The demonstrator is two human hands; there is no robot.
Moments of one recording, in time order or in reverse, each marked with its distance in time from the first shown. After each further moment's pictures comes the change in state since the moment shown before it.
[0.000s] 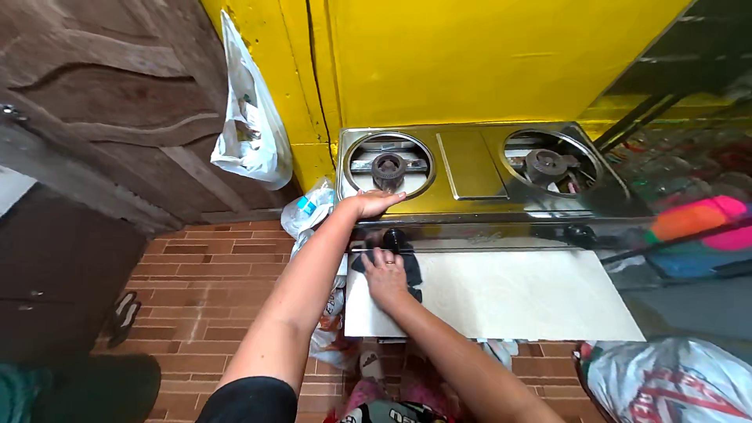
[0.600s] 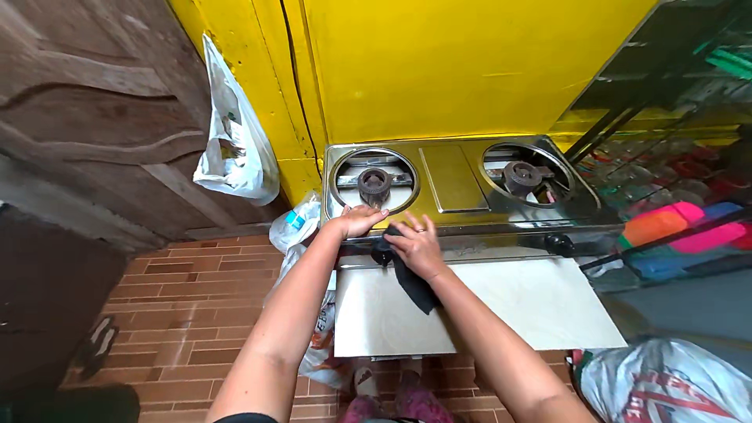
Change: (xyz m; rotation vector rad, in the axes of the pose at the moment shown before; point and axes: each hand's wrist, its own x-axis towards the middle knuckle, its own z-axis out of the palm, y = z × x) left_hand -0.003 -0.002 0.007 0.024 0.067 0.036; right_hand 0.036 0.122 -0.045 0.053 0.758 -0.367
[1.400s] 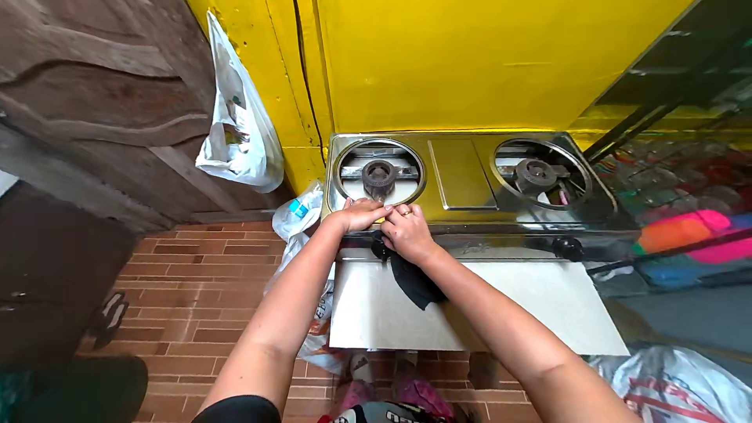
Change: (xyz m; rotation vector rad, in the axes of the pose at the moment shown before) left_hand 0.007 -0.004 0.003 -0.021 -0.011 -0.007; right_hand 0.039 -0.012 -0.003 -0.166 -0.040 -0.256
